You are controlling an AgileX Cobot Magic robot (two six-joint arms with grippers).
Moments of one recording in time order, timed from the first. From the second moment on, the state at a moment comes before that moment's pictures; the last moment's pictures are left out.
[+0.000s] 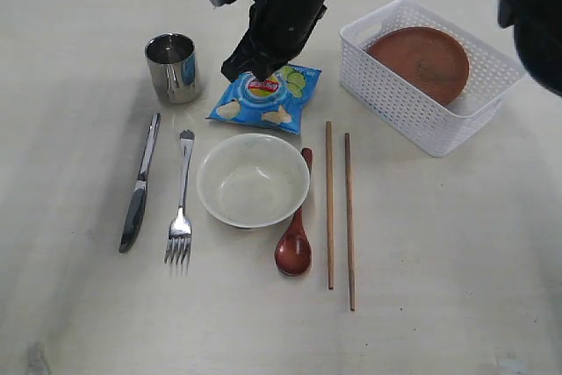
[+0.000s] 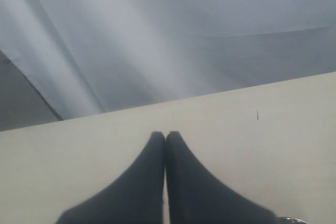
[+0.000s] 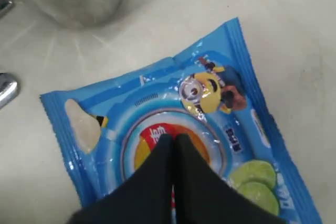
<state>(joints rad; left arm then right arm) -0.30 1.54 -1.01 -1.51 -0.46 1.54 0.59 2.26 -1.81 0.15 0.84 -0.37</state>
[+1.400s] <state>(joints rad) -0.30 1.54 -1.01 -1.50 -0.16 1.63 -0.07 1.91 -1.60 0.39 1.10 -0.26</state>
